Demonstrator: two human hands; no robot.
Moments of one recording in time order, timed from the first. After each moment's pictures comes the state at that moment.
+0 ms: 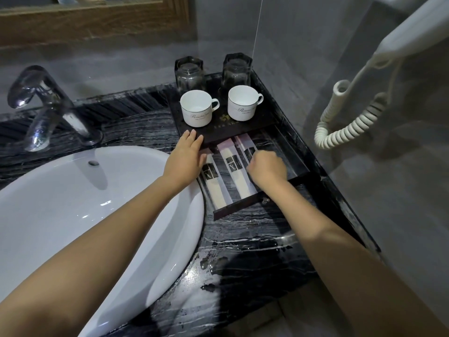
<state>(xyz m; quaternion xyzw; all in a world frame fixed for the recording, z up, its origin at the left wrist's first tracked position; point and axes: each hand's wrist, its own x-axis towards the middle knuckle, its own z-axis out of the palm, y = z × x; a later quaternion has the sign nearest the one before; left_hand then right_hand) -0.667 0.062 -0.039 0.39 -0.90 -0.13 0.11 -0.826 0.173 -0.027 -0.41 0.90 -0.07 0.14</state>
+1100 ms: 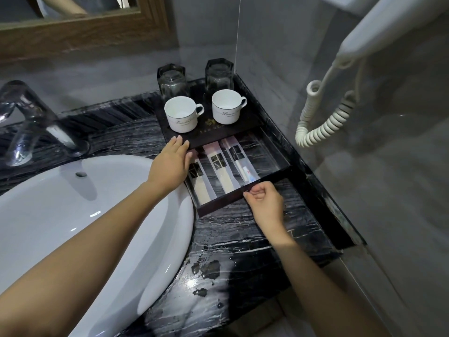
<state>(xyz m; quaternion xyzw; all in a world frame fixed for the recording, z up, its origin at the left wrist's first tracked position) -0.667 0.062 -0.034 0.39 -0.91 -0.12 0.10 -0.800 0.253 -0.072 -0.26 0.82 -0.48 0.19</state>
